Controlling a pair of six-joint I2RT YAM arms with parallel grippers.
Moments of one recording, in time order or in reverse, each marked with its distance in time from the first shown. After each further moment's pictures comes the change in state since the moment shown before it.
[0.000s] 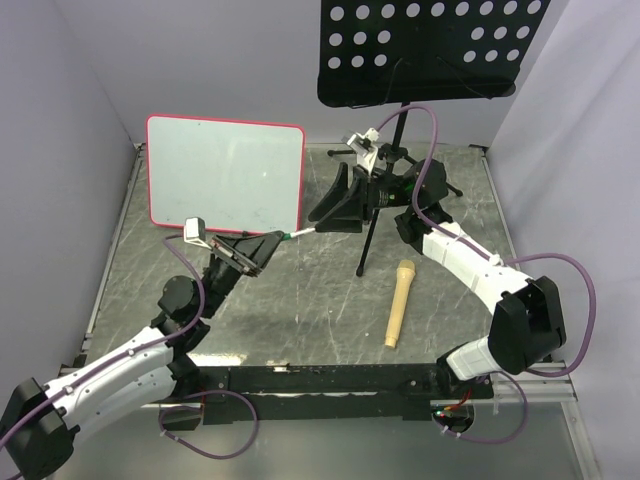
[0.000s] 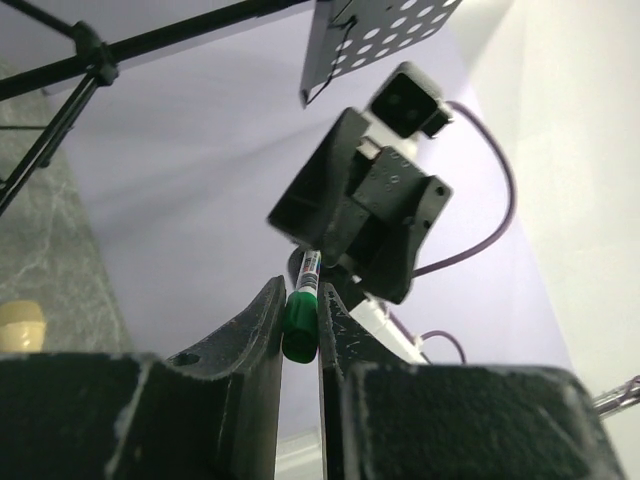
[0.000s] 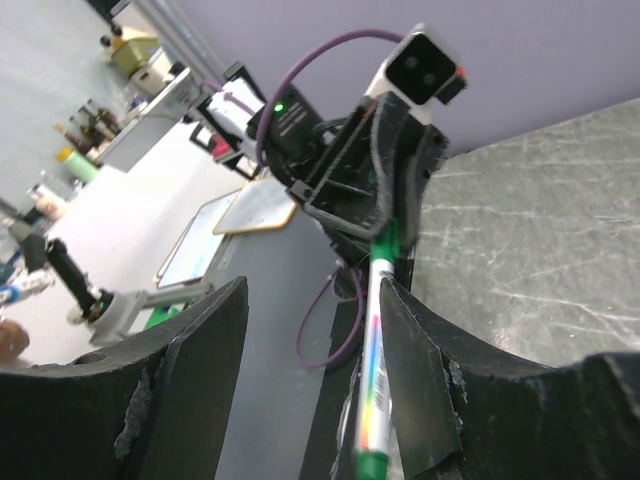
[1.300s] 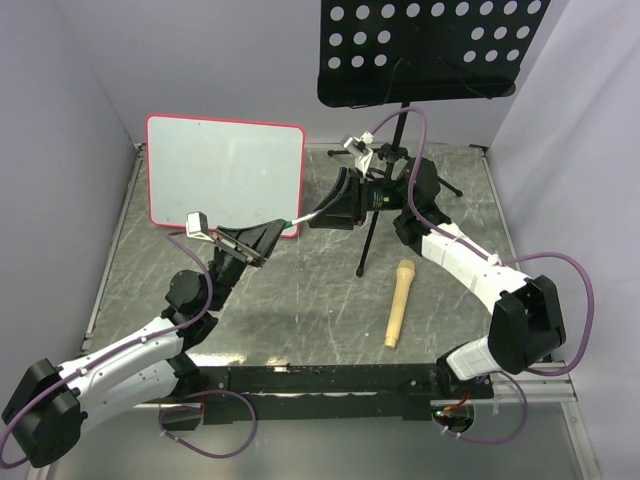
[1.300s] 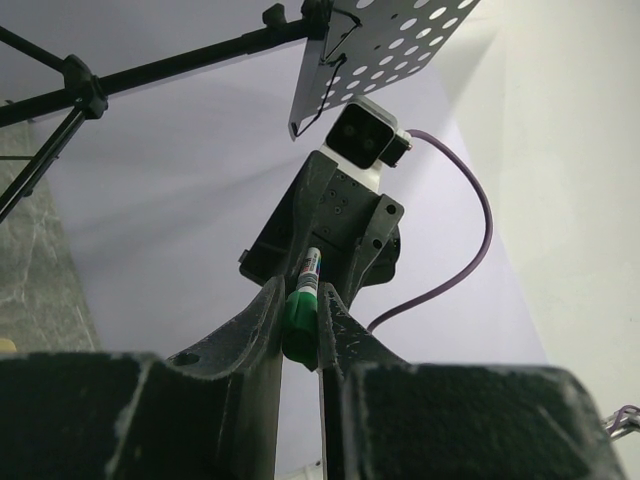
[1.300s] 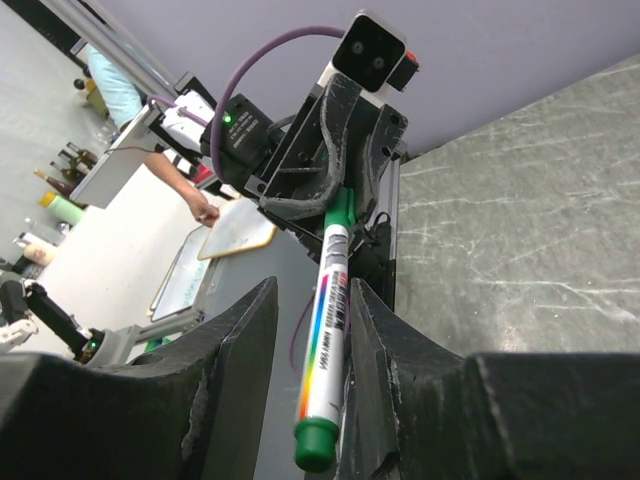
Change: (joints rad) left arm 0.001 0.126 0.026 0.158 -0.061 -0.032; right arm 0.009 0.001 -0.019 -0.163 0.091 -0.106
